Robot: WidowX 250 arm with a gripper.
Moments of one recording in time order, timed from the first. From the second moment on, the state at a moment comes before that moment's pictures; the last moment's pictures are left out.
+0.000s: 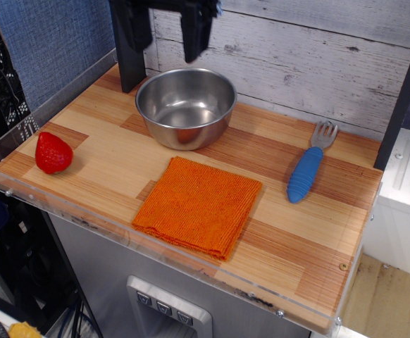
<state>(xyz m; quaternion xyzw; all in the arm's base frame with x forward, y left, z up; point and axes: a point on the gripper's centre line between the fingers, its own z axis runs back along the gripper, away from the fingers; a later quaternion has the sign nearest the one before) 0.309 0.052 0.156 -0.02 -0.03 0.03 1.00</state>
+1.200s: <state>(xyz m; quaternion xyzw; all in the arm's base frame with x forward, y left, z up) 0.368 0.032 0.066 -0.01 -0.04 0.04 1.00</state>
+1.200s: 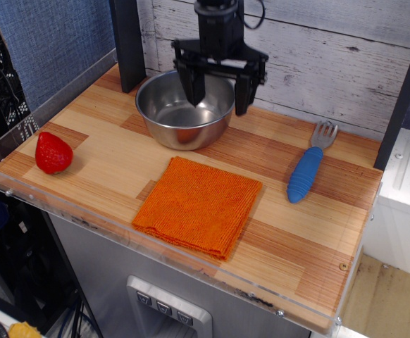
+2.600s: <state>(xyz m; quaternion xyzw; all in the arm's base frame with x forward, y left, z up) 0.347 0.061 0.069 0.00 -0.03 0.11 0.99</state>
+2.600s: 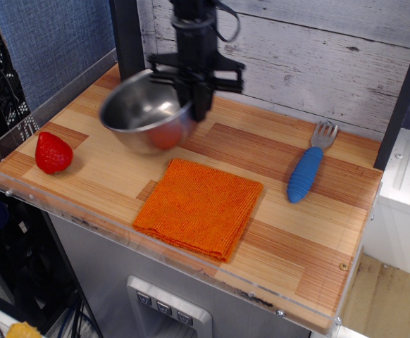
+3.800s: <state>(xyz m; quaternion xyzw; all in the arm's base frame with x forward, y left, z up) 0.264 -0.022 0.090 0.00 -0.02 -0.02 1.00</state>
